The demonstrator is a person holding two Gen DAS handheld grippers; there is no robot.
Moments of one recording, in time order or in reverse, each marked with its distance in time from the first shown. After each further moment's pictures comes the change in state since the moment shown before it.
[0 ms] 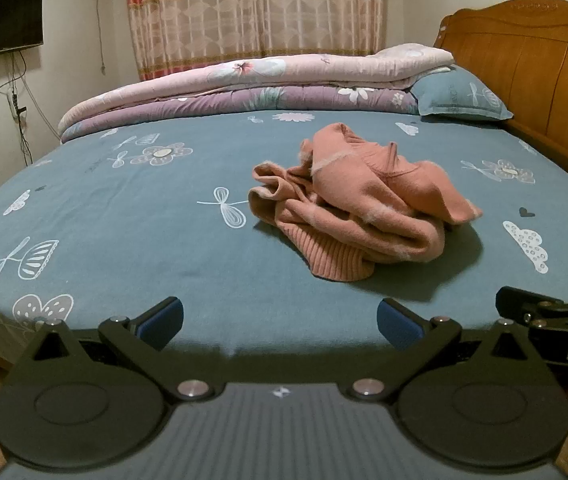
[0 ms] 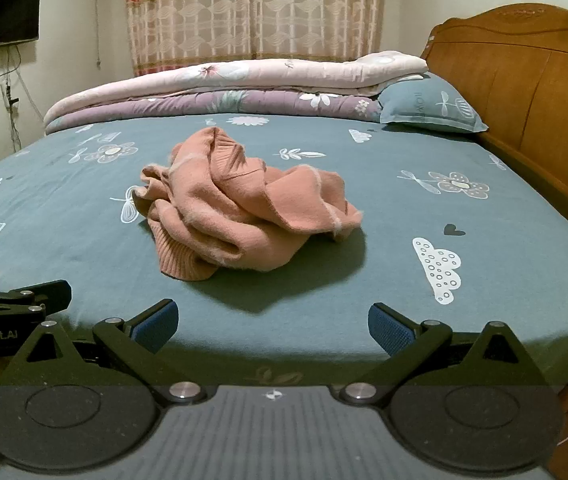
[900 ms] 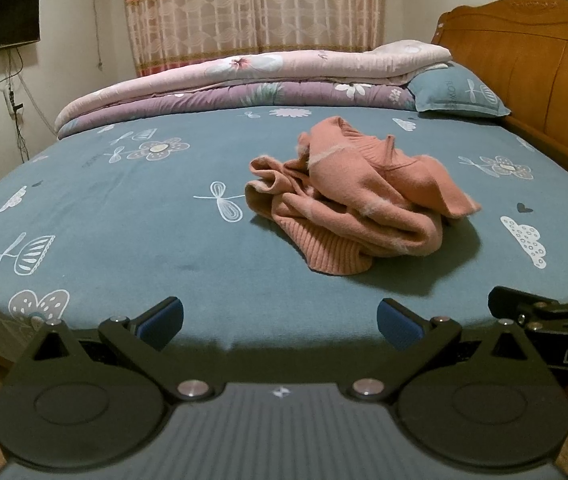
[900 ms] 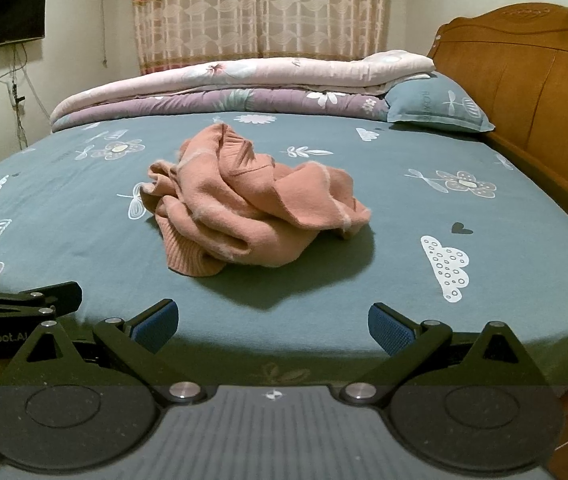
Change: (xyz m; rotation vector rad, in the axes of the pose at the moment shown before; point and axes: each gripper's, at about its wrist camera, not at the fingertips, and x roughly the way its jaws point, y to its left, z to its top) left arm 0.003 -0.001 -0.003 0.006 0.013 -0.018; right arm 0.000 0.002 -0.005 -0.003 0.001 0.020
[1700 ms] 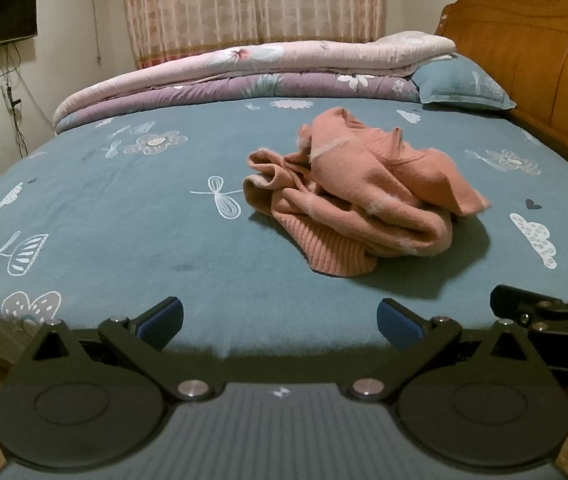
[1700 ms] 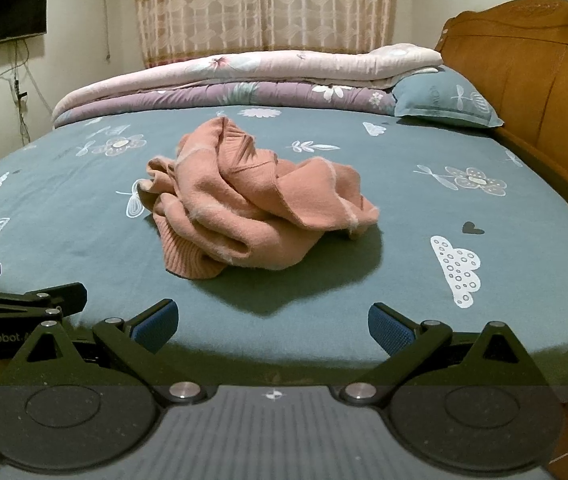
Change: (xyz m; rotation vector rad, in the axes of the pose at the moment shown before) left arm 0.026 -0.002 0.008 0.004 0.029 0.004; right arm 0.020 -0.003 0.009 -0.003 0.020 0.016
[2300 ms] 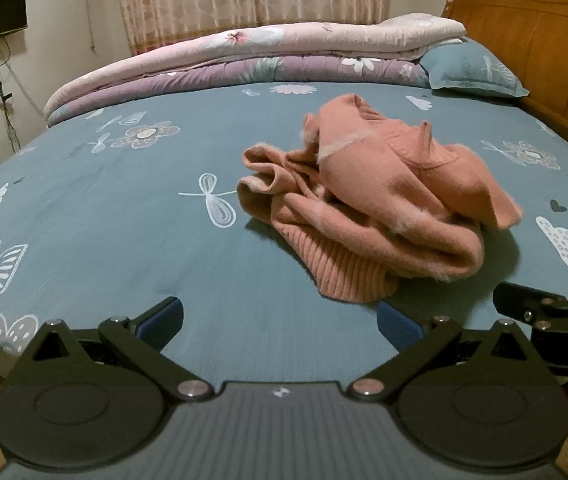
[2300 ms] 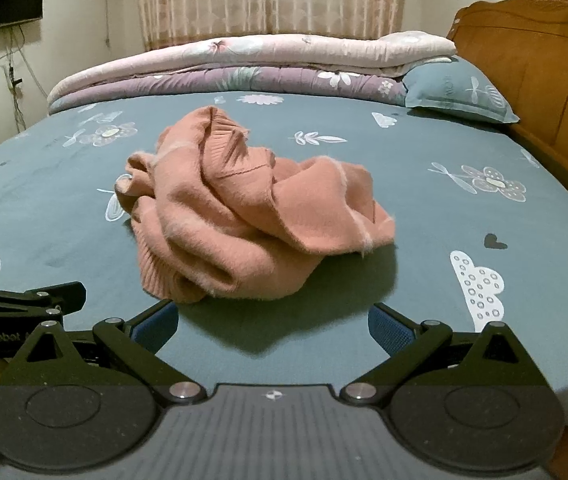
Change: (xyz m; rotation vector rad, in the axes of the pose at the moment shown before) left arm 0.063 -0.002 0.033 0.017 0.046 -0.004; right arm 0.066 -0.006 0.033 -0.012 0.043 -0.004
